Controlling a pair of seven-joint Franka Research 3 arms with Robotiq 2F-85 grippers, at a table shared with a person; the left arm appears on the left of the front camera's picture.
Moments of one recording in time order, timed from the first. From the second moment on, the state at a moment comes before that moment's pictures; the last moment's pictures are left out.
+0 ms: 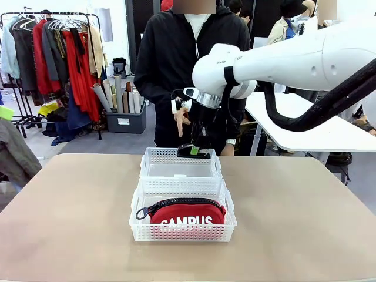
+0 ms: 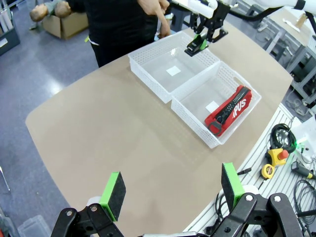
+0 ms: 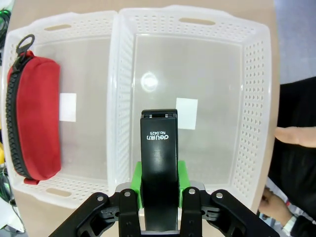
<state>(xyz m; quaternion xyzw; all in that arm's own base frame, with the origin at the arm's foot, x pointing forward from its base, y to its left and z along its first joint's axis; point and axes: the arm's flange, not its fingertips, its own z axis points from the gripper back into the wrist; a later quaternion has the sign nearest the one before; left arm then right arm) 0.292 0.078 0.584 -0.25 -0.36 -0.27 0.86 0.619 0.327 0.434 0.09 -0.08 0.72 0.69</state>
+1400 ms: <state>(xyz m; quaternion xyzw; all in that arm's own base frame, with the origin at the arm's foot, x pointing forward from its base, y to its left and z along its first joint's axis) 0.292 0.078 0.584 -0.25 -0.36 -0.27 0.86 0.640 0.345 0.339 0.09 -0.04 0.69 0.71</state>
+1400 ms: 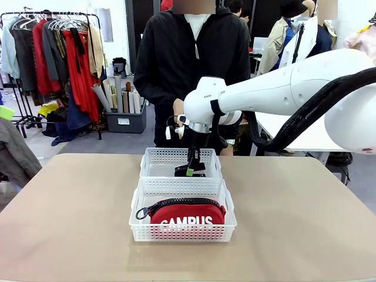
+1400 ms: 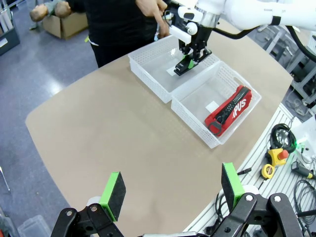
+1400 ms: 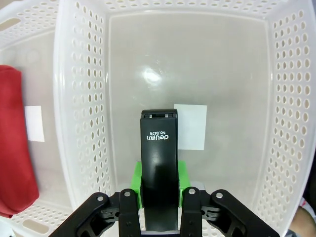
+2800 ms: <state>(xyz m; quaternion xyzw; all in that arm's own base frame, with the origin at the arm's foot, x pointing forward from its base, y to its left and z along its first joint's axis) 0.292 0.078 0.584 -0.25 -0.36 -0.27 0.86 0.645 0.346 0.335 0.10 -0.03 0.69 0.72</state>
